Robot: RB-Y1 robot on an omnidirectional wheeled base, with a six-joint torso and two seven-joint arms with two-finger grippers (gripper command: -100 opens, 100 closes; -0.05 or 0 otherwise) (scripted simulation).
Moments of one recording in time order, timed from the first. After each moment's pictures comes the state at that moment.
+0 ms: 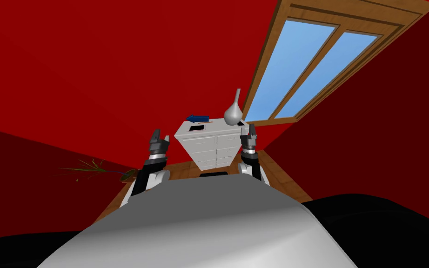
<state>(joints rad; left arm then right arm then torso) 0.50 0.19 0.13 -2.27 0.17 -0.24 -0.10 0.49 0.00 0.07 -2.24 0.06 -0.57 -0.01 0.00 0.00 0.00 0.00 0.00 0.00</state>
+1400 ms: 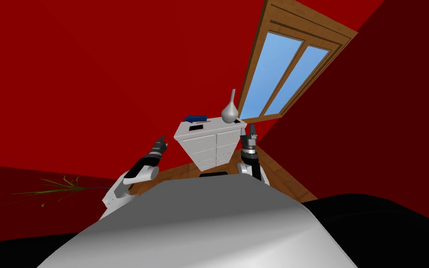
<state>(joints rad) 0.39 0.49 0.24 -2.02 0.30 0.16 -0.06 0.49 0.00 0.07 -2.24 0.06 -0.57 -0.01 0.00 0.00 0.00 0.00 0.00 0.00</state>
